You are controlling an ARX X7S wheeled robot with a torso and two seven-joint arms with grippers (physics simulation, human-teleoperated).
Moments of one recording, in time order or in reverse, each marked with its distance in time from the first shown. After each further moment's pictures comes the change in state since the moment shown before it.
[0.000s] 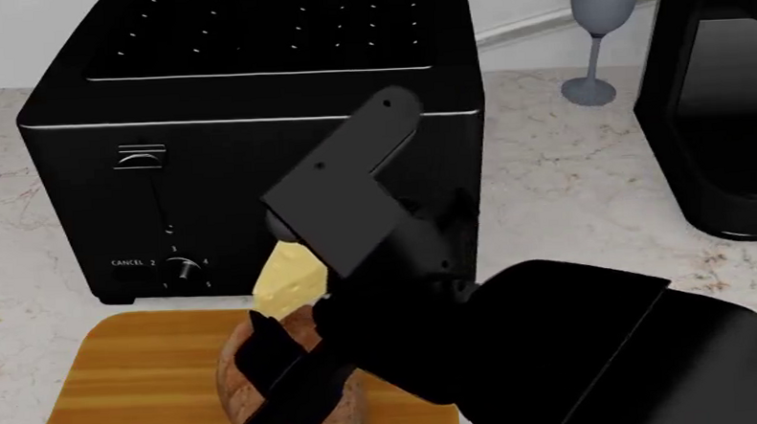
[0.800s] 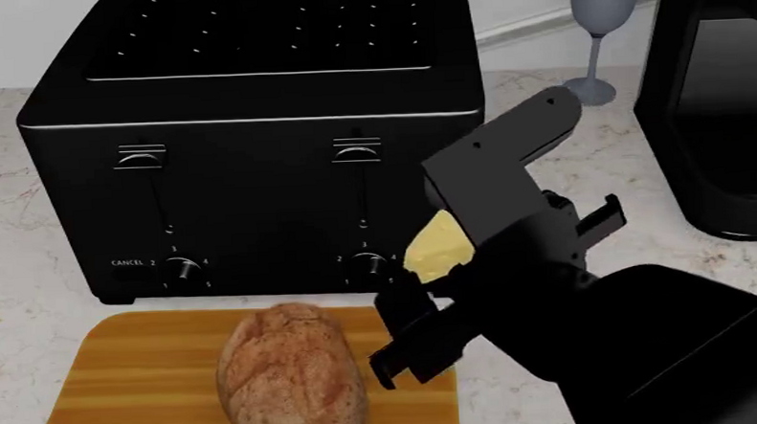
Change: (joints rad) left arm -0.001 0.009 -0.009 0.002 -0.002 -0.006 0.010; right arm -0.091 0.081 0.086 0.065 -0.212 -0.007 0.009
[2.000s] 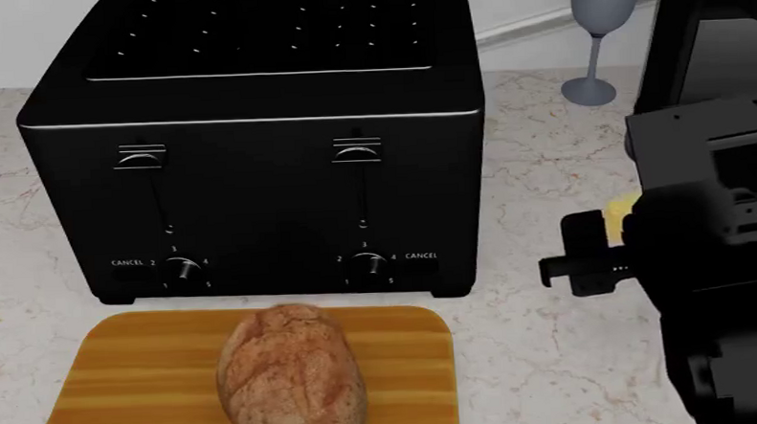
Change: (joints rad) left arm 0.008 0.020 -0.021 0.008 0.007 0.021 0.023; right arm 0.018 0.020 0.039 0.626 -0.300 -0.410 0.063
